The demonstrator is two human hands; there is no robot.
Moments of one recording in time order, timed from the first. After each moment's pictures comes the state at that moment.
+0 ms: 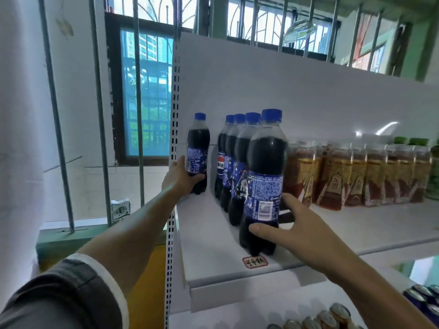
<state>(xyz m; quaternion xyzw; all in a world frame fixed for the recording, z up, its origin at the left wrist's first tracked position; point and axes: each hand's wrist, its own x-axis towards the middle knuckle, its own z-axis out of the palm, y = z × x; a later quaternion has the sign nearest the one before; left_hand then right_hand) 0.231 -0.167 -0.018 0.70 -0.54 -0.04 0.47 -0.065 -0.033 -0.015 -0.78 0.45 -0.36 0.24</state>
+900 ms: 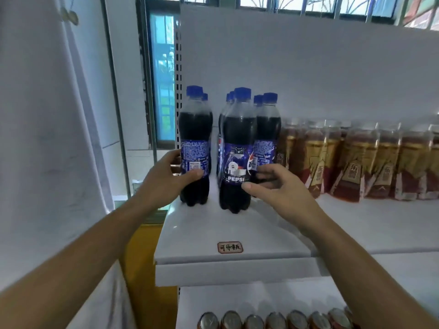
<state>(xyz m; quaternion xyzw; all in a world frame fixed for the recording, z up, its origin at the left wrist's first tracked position) 0.157 -0.039 -0.011 0.65 -0.53 -0.10 0.53 -0.075 -0.122 -0.023 -0.77 0.34 -0.41 0.36</state>
